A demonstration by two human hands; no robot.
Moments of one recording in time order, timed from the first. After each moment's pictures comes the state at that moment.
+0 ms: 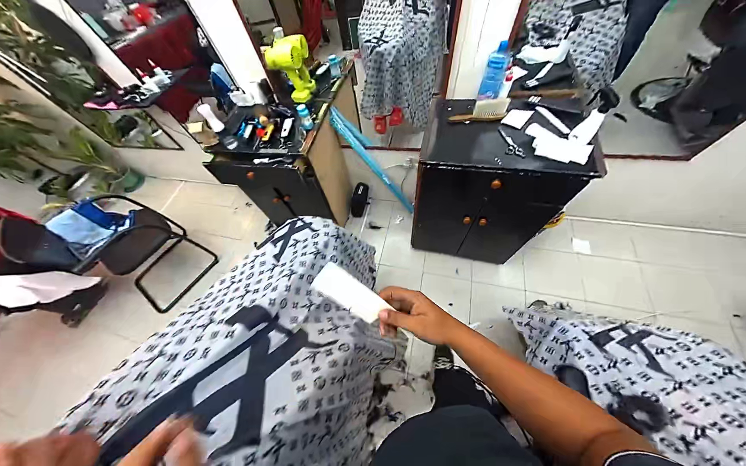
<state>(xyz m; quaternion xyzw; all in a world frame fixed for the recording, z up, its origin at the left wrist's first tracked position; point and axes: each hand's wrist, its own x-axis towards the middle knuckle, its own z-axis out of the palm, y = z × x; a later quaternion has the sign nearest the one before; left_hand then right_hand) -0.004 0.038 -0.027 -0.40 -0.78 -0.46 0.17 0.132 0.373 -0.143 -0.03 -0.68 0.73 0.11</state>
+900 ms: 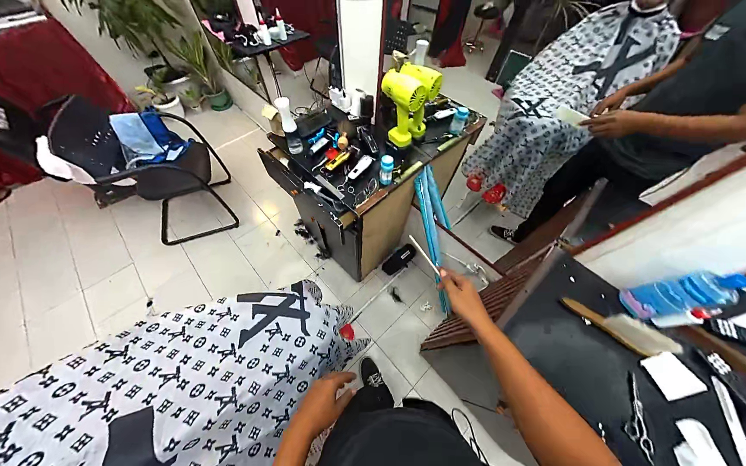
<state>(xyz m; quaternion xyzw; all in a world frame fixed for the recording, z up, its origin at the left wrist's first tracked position) -0.233 0.472 -0.286 -0.26 -0.84 -0.30 -0.36 -0.253 0.848 -0.213 -0.25 -0.84 0.49 0.02</state>
